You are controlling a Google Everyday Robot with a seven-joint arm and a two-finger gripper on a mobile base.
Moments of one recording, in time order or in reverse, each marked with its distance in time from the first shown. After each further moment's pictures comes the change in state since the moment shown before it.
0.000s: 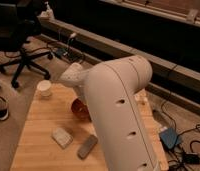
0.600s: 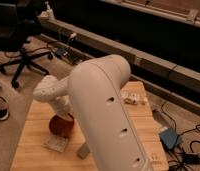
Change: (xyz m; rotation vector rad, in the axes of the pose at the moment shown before) arm 0.020 0.146 -0.045 -0.072 -0.062 -0.392
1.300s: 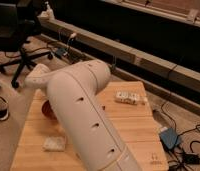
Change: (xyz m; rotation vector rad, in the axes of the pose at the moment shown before) arm -0.112 -0.058 0.001 0.056 -0.083 0.072
